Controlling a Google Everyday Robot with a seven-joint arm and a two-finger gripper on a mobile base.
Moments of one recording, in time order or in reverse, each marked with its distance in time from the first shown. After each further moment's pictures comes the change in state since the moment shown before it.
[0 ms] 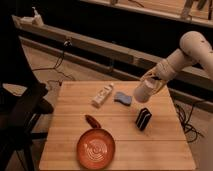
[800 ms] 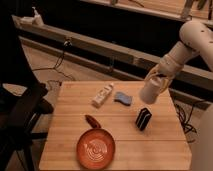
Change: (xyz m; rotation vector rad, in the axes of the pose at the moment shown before) arm 0.016 0.024 -0.040 -0.222 0.042 0.120
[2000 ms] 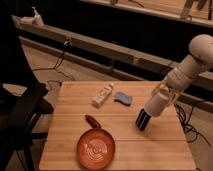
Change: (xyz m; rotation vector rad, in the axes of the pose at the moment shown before) arm -0.008 0.056 0.036 -0.005 -0.062 -0.184
